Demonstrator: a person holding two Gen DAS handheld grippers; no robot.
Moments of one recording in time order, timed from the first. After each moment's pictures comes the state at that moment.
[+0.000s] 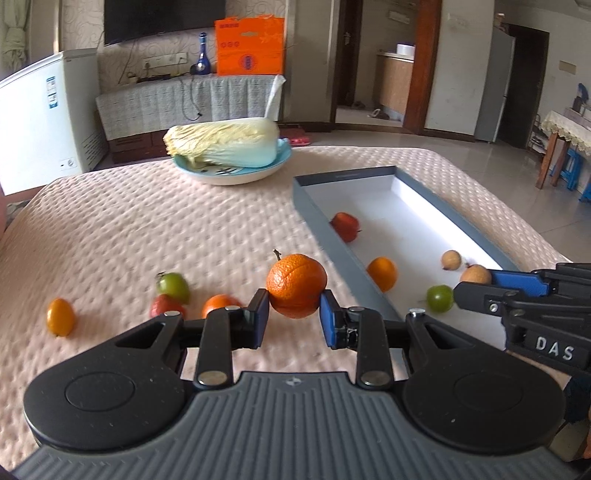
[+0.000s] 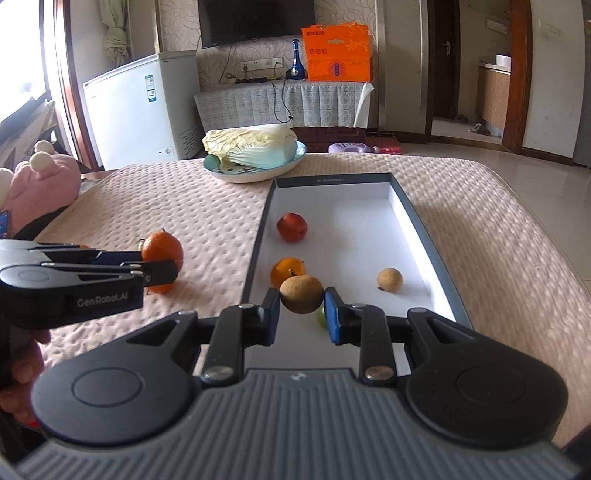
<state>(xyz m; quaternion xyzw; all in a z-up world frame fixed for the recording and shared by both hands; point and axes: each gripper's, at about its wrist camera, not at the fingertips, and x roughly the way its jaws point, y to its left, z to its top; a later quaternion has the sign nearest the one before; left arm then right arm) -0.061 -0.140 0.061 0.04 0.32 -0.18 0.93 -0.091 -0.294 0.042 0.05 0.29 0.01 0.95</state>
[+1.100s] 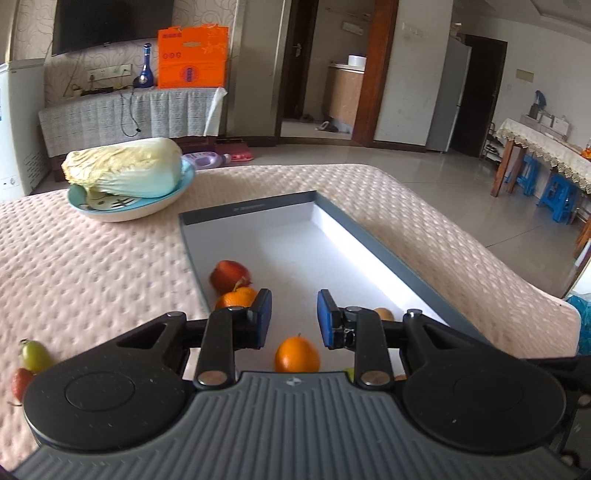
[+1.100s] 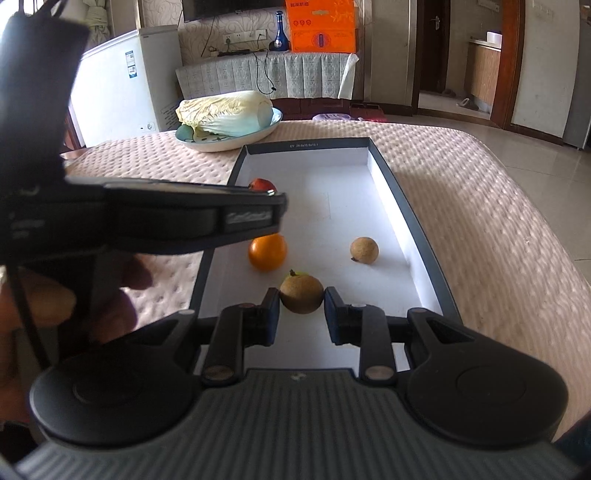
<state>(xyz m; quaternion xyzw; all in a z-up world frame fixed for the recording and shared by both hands) -0.003 -0.235 0.044 0.02 0.30 -0.27 0.91 -0.078 -0.309 0.023 0.04 0.34 -0.01 0.94</state>
